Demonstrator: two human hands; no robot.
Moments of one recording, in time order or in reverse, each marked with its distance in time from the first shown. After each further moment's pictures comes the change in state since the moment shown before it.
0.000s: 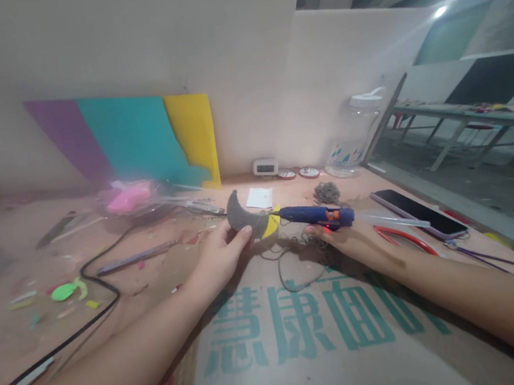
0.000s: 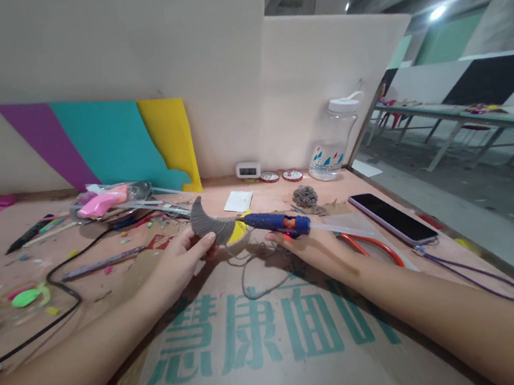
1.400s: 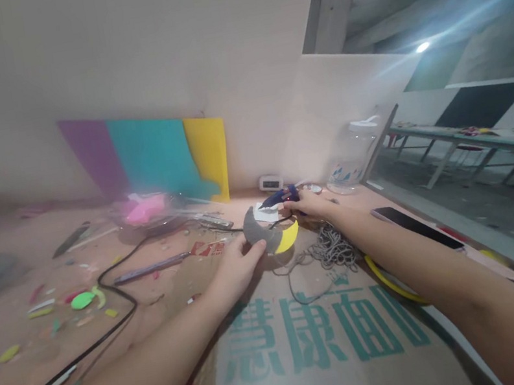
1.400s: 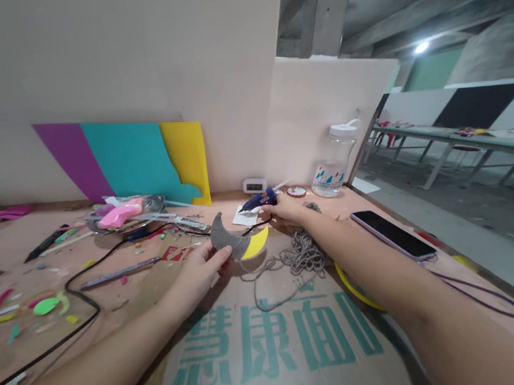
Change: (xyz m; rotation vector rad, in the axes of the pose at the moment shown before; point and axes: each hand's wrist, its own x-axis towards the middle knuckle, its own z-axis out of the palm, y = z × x) left_hand 0.002 0.006 0.005 -0.043 0.022 -0.014; right_hand 0.122 0.003 0.028 -0.177 -0.157 0.057
